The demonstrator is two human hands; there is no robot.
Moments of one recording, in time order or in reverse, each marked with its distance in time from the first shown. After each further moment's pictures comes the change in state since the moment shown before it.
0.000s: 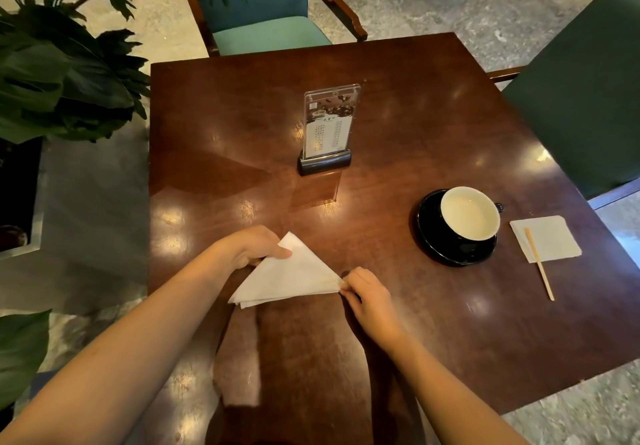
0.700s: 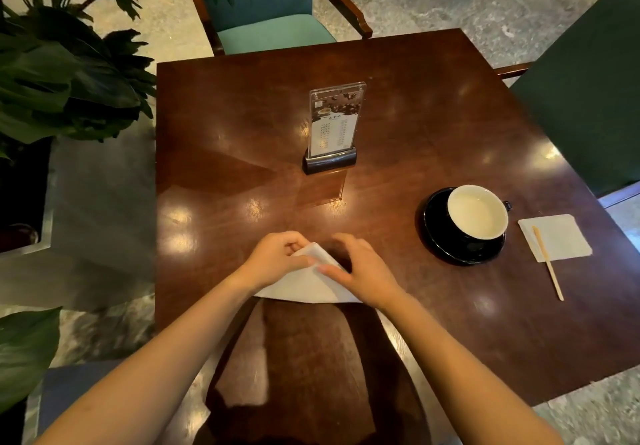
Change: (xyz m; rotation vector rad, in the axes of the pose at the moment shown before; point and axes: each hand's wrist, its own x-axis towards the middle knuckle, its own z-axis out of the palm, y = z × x) left_hand -0.029 -0.012 0.039 -0.073 0.174 0.585; right_hand 0.052 -0.042 -0.035 0.084 -0.297 0.196
